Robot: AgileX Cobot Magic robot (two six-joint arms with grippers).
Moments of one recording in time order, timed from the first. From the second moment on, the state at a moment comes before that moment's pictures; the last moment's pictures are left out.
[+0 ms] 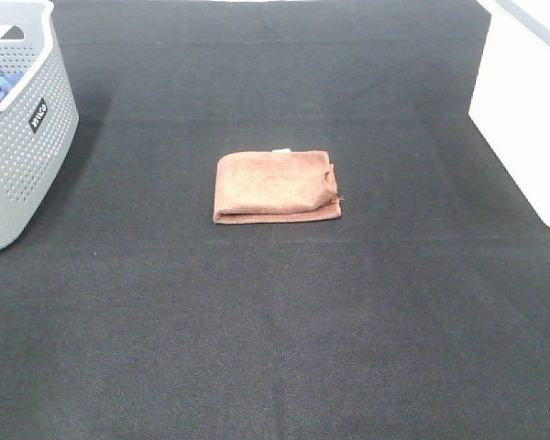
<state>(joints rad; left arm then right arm) 0.04 -0.01 -0.50 -0.15 1.06 0.15 -0.02 0.00 -0.51 0.11 1.07 -0.12</state>
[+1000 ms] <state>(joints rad) 0.04 -0.01 -0.50 -0.15 1.06 0.15 -0.01 0.00 -0.51 0.11 1.07 -0.12</state>
